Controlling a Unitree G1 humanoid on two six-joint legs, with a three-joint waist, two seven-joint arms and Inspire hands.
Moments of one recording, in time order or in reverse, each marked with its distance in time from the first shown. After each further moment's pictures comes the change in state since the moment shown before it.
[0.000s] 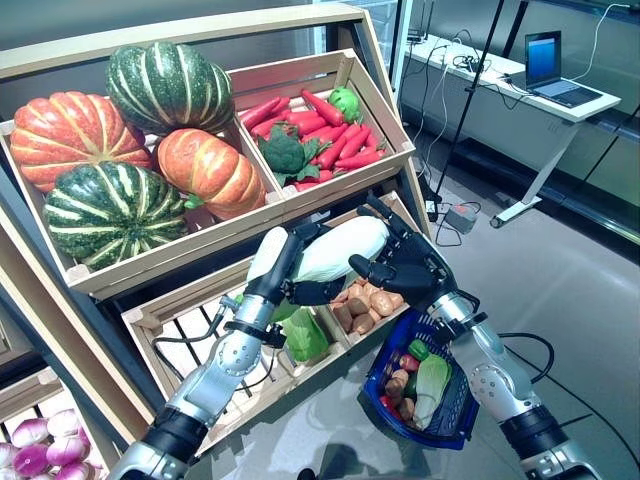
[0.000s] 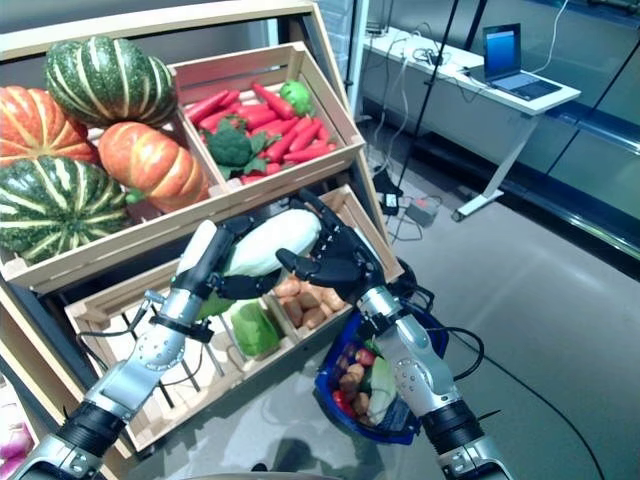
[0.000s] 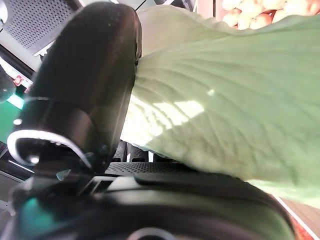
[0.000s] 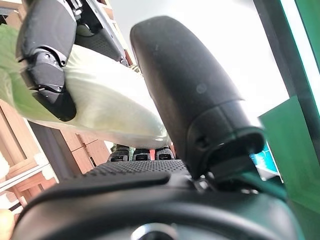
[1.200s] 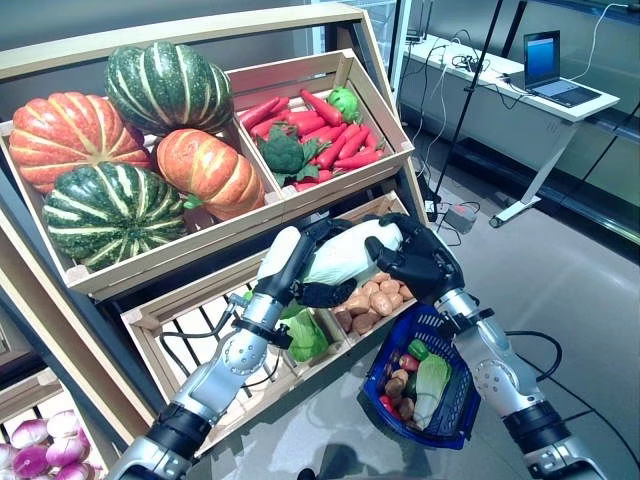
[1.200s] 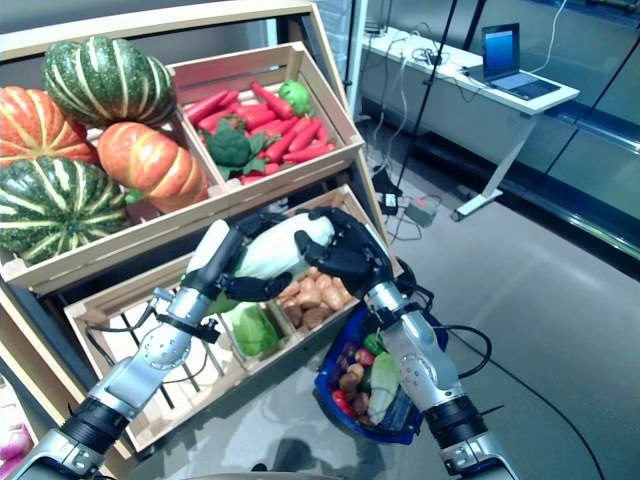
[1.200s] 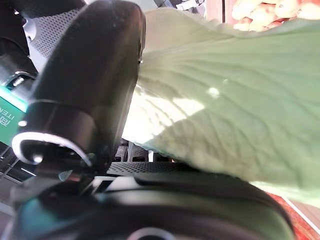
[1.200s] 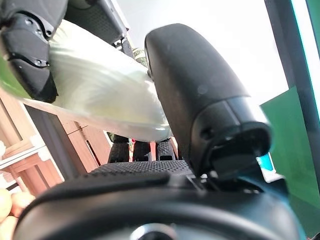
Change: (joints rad) left arm -0.021 0.003 -0.036 -0.011 0.003 -0.013 -0.019; right arm -0.019 -0.005 -0.024 0.033 -0.009 -0.002 -0.031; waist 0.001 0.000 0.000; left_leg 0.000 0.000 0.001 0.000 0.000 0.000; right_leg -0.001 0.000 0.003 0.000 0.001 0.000
